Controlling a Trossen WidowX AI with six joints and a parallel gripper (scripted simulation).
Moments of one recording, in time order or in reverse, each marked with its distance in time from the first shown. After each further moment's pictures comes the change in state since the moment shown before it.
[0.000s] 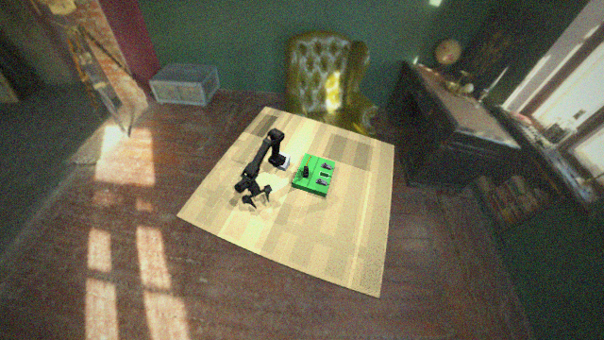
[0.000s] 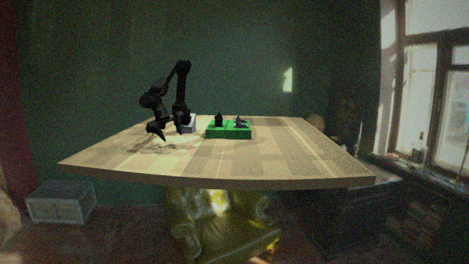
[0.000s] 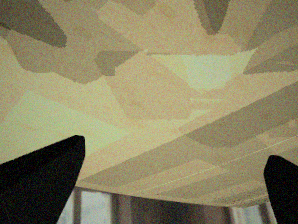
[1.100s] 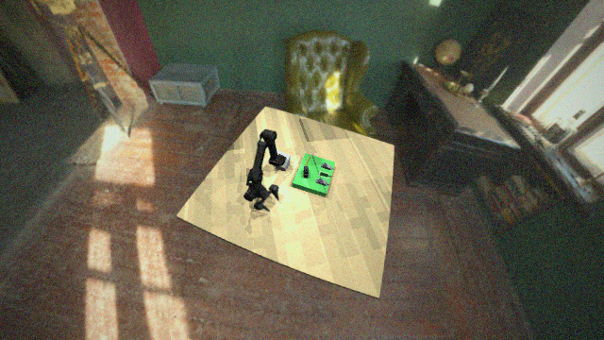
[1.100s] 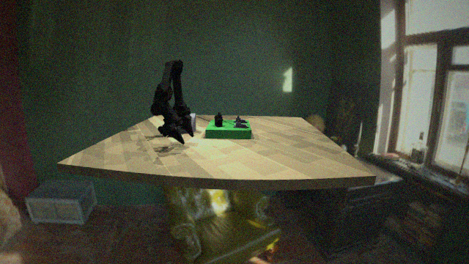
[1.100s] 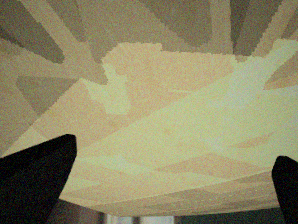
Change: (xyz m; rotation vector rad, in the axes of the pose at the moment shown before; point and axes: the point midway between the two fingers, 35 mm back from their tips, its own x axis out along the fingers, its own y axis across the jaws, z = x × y) arm 0.037 -0.055 -0.004 -0.457 -0.034 -0.243
